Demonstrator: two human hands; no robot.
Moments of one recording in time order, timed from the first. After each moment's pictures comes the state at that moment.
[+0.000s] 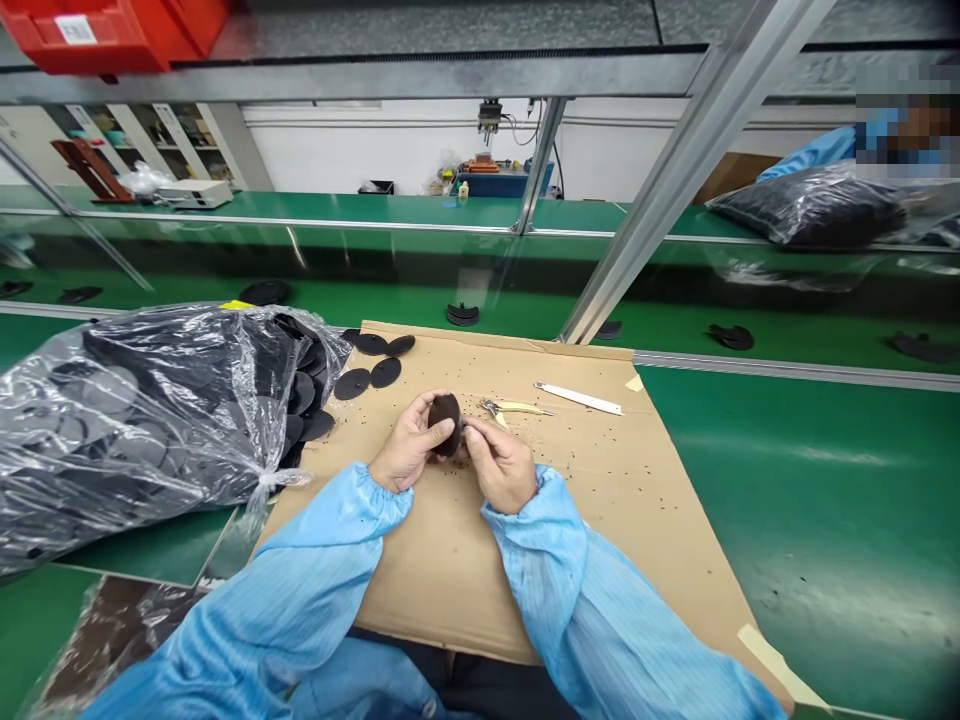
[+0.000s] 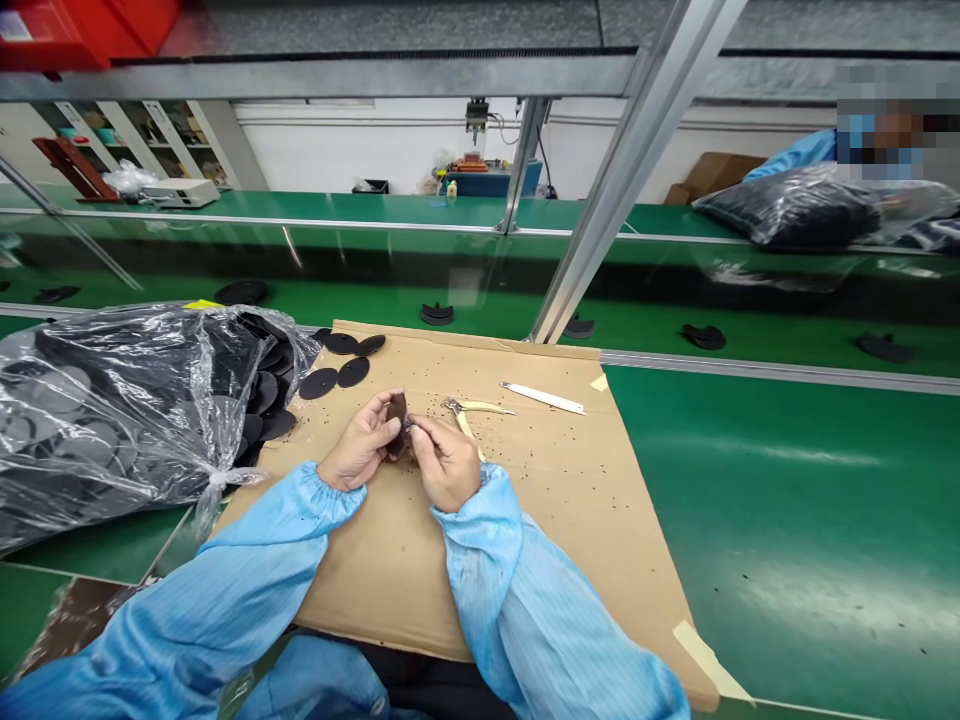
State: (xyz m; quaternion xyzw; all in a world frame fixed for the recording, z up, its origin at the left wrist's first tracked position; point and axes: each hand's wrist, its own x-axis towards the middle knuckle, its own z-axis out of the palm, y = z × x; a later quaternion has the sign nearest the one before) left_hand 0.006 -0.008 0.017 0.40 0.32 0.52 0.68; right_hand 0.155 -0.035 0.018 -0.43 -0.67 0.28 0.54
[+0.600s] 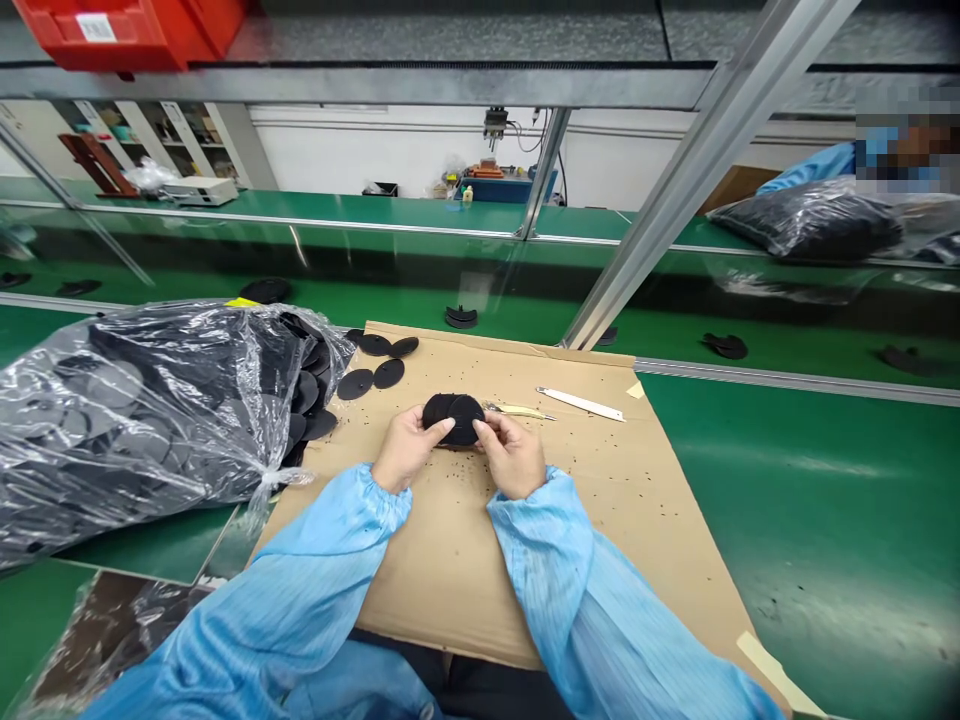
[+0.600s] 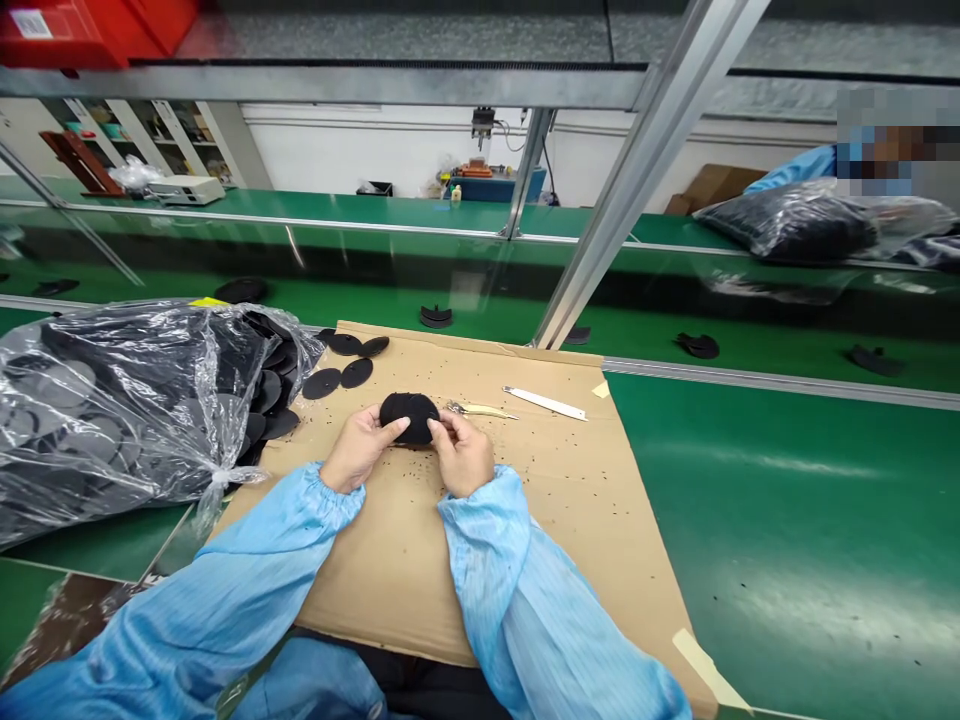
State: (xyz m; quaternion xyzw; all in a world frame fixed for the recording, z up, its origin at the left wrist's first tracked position) left_hand 0.006 -0.001 0.007 0.40 0.40 0.54 0.62; right_hand 0.164 -0.014 0.000 -0.53 -0.57 0.35 0.53
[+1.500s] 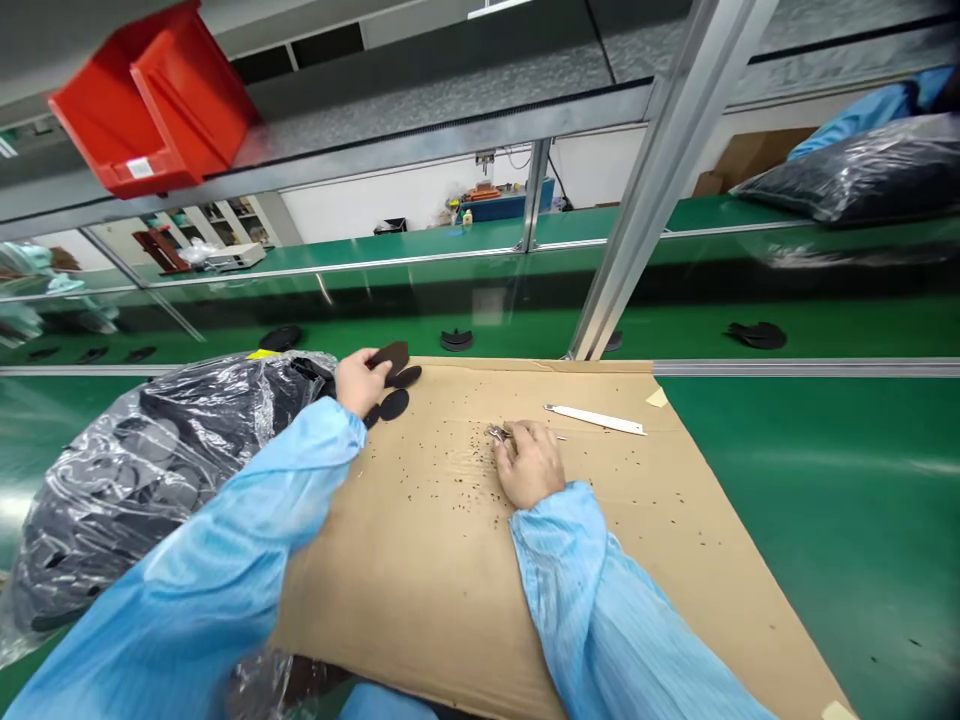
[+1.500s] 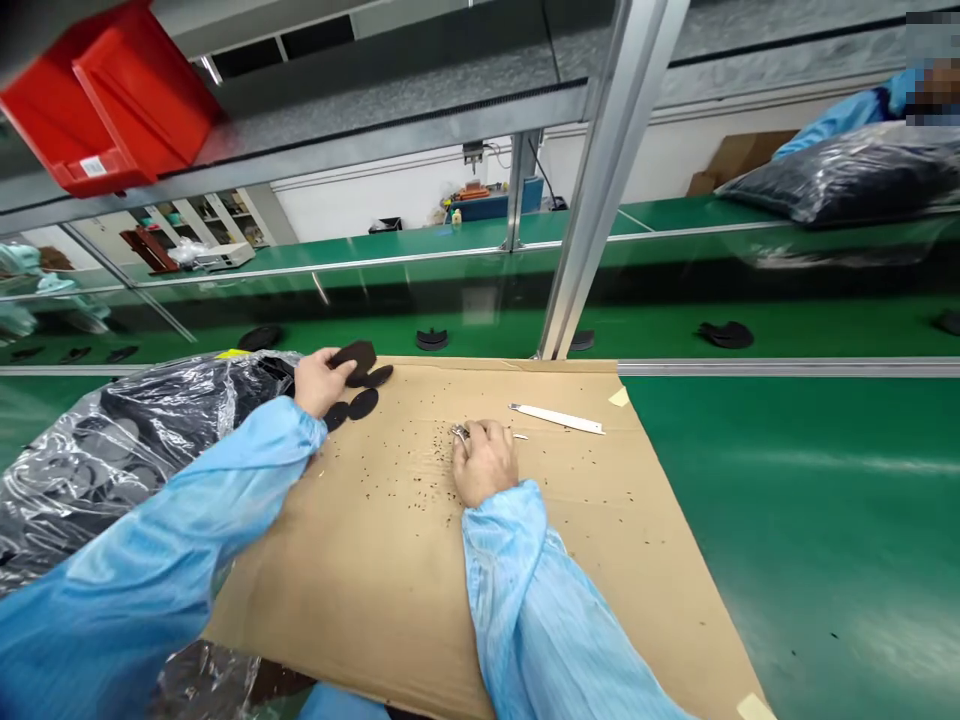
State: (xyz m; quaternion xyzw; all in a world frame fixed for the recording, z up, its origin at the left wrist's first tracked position) left_hand -0.072 0.119 0.072 0.59 0.66 0.45 0.10; right_hand 0.194 0.015 -0.020 -0.61 -0.69 -0.01 0.39
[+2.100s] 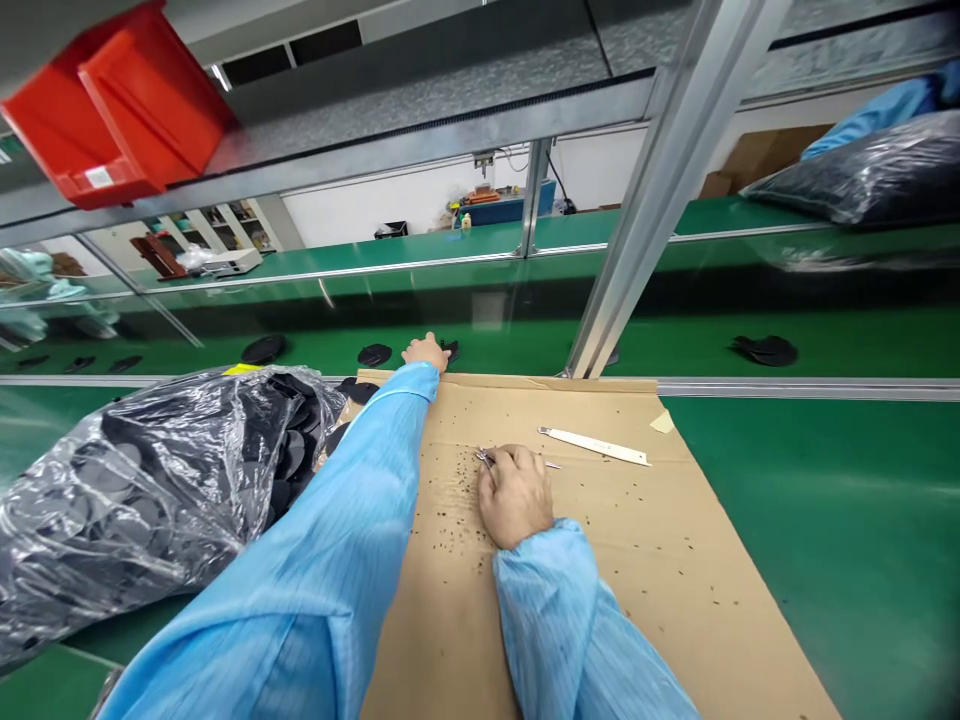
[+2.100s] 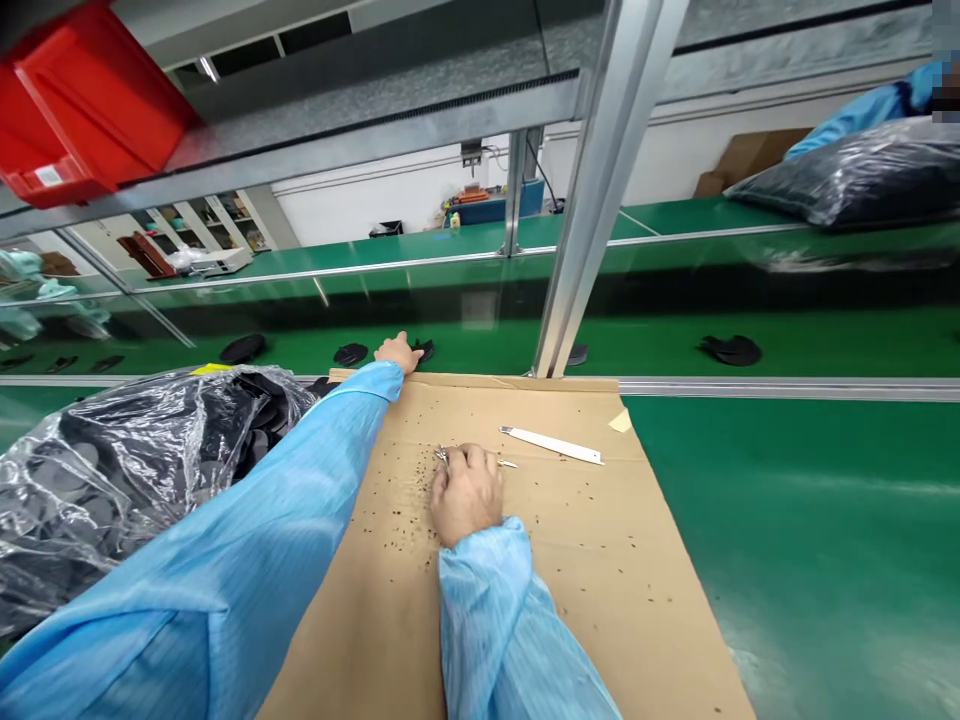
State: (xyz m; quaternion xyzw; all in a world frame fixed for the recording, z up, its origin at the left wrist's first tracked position) left_hand 0.054 0.269 0.037 0.61 0.77 0.15 0.09; right_hand 0.191 0.016 -0.012 -0.63 -0.69 0.01 0.36
